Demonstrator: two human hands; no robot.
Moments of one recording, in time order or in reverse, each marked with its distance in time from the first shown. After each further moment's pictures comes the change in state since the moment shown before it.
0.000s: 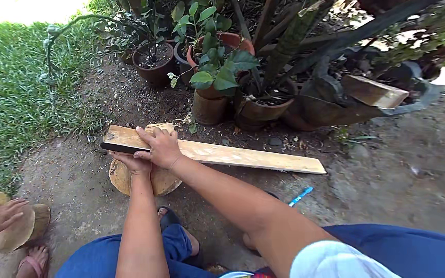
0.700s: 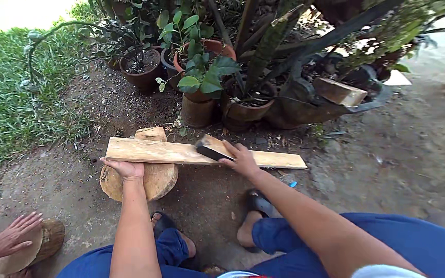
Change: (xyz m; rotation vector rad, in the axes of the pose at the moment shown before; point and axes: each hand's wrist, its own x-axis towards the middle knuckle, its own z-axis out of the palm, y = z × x) left_hand -0.001 0.002 0.005 -0.022 0.098 -0.078; right_hand -0.167 0.235 -0.043 -0.082 0.127 0.341
